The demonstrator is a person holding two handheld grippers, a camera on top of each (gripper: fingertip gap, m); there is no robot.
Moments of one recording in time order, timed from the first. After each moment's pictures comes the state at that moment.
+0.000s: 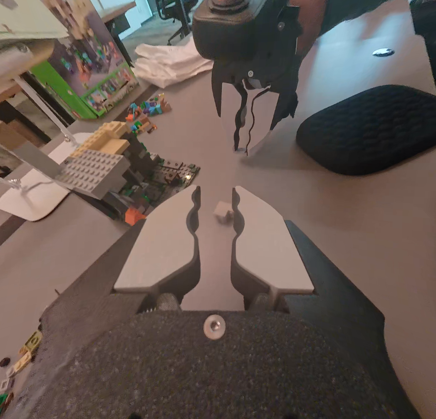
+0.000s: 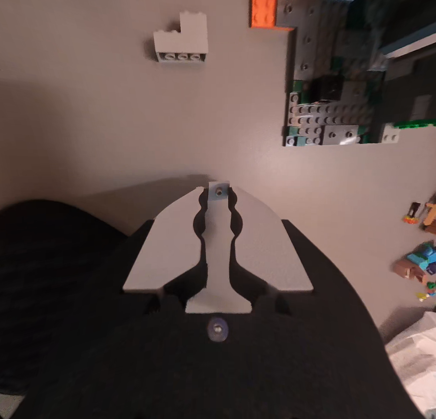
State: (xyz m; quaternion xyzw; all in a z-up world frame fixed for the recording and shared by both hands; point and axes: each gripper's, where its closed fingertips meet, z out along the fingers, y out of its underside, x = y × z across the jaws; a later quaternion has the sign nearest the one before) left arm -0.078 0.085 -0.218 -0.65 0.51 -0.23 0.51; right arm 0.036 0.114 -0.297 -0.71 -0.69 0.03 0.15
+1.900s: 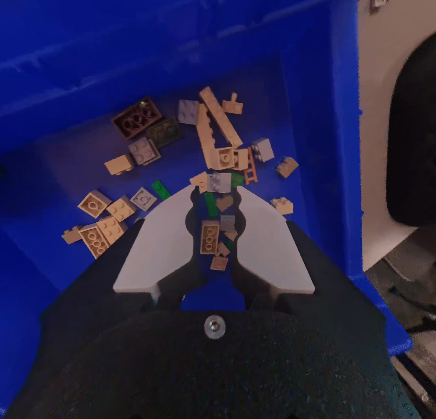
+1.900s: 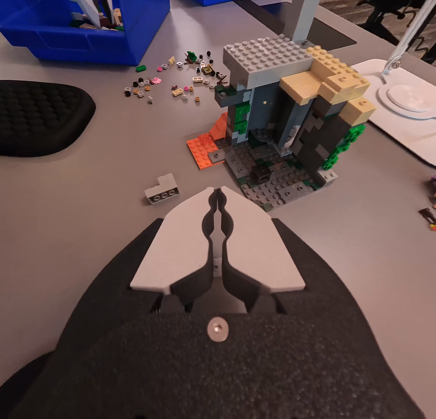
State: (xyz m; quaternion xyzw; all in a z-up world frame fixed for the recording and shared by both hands) left arm -0.434 0.115 -0.285 -0.90 0.42 -0.11 0.07; right arm -0.014 0.139 -0.256 -0.73 -0.46 0.27 0.44
